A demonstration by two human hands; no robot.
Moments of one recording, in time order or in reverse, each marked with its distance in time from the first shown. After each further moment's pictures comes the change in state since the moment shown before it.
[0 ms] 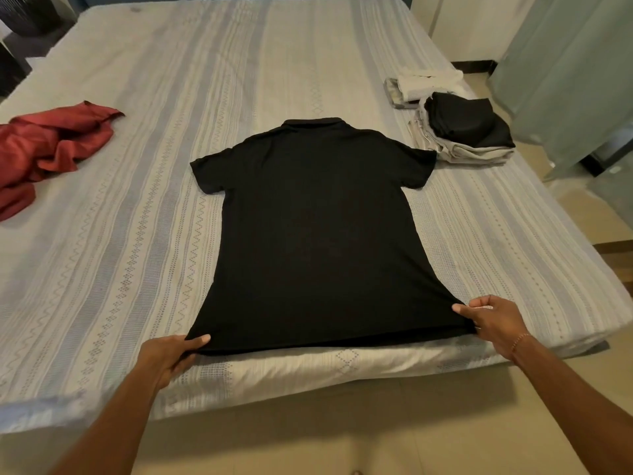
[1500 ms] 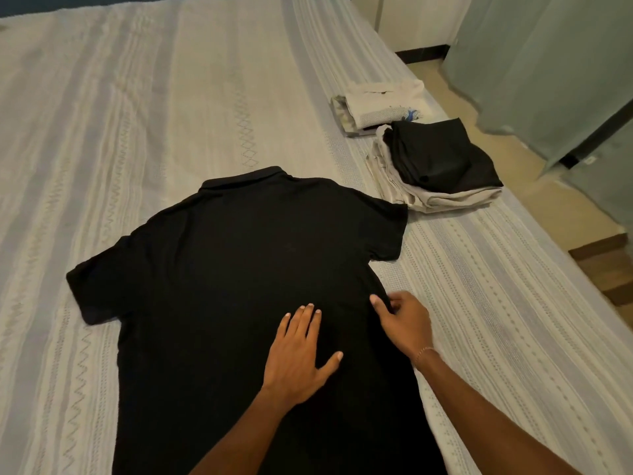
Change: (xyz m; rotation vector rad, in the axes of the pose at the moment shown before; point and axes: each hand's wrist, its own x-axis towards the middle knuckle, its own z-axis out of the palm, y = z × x) left_hand 0.032 0.175 0.372 1.364 -0.145 1.339; right_hand 0.184 -0.141 0.137 -0.351 0.104 -0.213
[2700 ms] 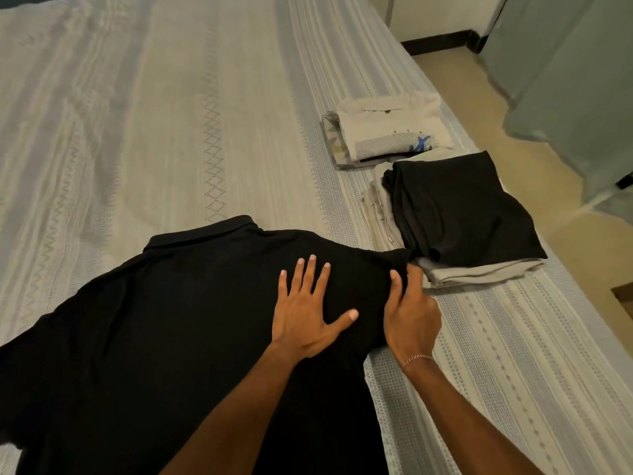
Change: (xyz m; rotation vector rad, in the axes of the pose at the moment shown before) left_hand 0.271 -0.001 -0.036 0.020 0.032 -0.082; right_hand 0.196 -0.068 -0.006 -0.123 0.463 -0.284
